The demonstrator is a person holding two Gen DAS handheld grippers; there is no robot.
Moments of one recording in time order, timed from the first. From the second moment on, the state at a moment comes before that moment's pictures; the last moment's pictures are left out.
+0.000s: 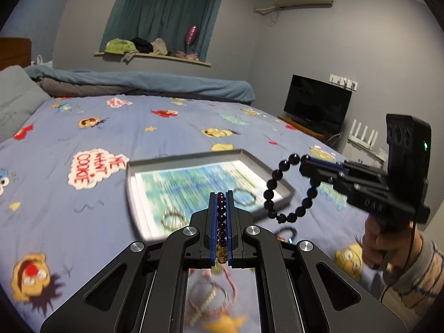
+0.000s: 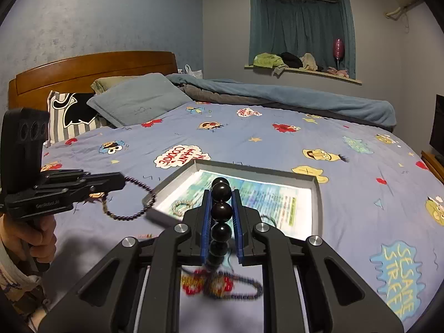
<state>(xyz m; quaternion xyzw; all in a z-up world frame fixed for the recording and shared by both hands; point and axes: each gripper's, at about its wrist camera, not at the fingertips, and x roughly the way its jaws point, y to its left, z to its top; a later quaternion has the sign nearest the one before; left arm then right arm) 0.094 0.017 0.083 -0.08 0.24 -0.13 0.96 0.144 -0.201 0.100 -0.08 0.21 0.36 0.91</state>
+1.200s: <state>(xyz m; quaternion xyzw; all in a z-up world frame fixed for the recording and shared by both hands) 0.167 0.008 0.025 -0.06 0.31 -0.05 0.95 0.229 -0.209 0.029 -0.03 0.31 0.27 0.91</state>
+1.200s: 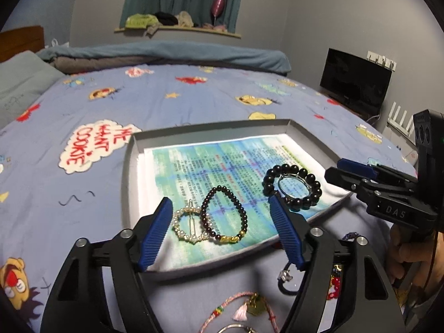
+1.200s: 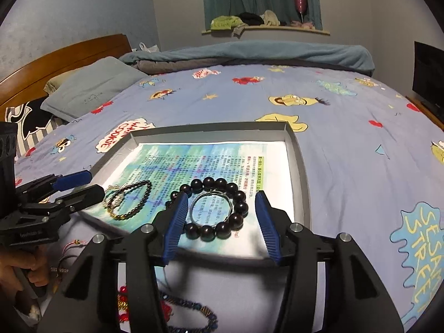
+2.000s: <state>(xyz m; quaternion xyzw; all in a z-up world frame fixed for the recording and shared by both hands) 0.048 0.031 0.001 -0.11 0.27 -0.01 0.96 0.134 -0.237 0.014 -0.03 0.27 0.29 0.92</state>
